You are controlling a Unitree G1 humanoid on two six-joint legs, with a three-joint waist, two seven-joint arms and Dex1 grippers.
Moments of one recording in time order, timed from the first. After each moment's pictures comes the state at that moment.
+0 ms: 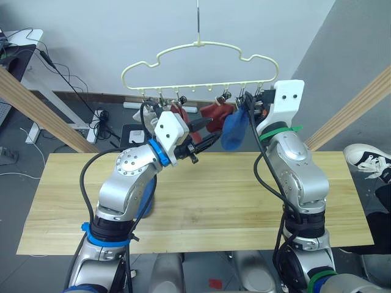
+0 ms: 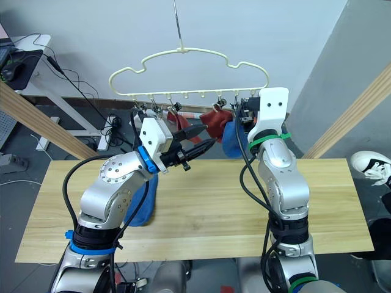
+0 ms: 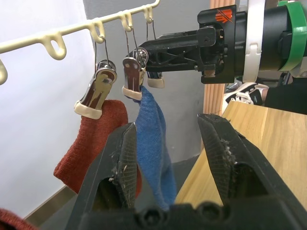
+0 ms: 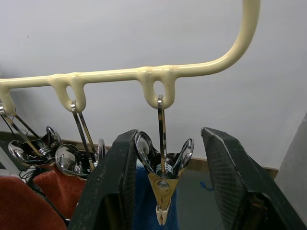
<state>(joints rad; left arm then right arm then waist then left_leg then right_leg) -0.49 0.37 -0.07 -0.27 -0.37 0.40 -0.69 -0.61 -0.03 -0.02 -0.35 0.10 0.68 -0.02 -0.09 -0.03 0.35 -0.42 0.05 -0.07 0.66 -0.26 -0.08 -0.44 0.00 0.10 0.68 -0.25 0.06</state>
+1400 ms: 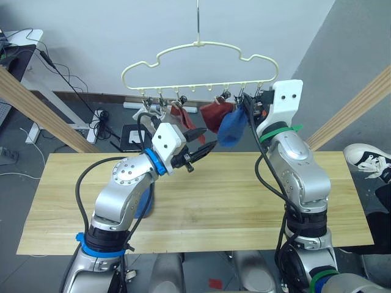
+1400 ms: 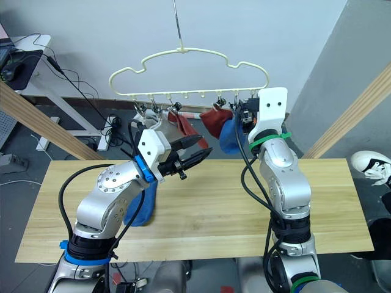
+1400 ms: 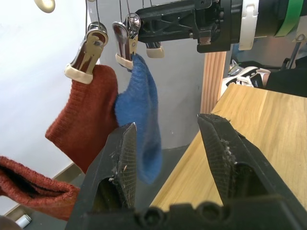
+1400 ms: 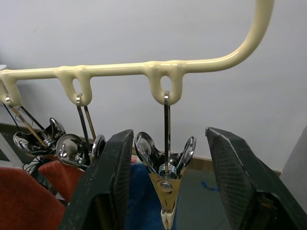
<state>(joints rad) -0.40 0.39 -0.07 -0.30 -0.35 0.40 -0.69 -0.61 -0.05 -0.02 -0.34 0.10 0.68 0.02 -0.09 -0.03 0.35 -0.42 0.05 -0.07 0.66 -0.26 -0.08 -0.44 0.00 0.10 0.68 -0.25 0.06</state>
